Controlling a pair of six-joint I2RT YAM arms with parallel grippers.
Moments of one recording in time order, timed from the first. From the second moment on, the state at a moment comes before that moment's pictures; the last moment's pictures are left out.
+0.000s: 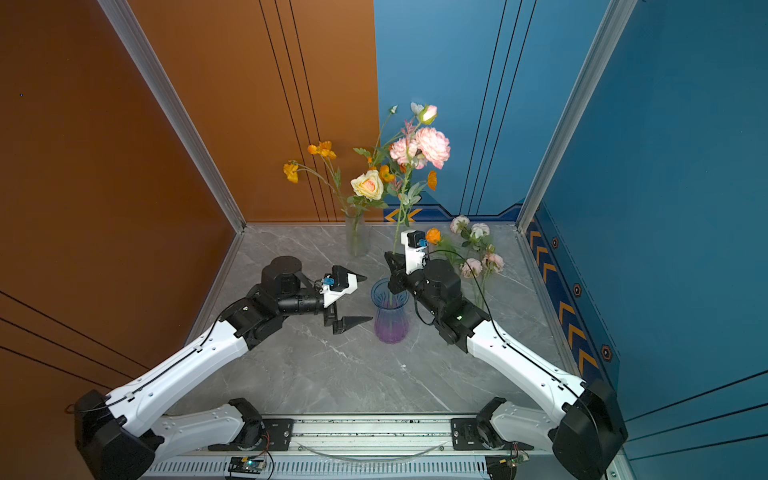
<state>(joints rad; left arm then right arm) -0.63 1.14 0.99 -0.19 0.66 0.44 0.68 1.18 0.87 0.21 0.02 0.26</state>
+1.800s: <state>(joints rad) -0.78 1.15 0.99 -0.18 0.54 0.45 0.51 0.75 0.71 -0.36 0.16 0.37</state>
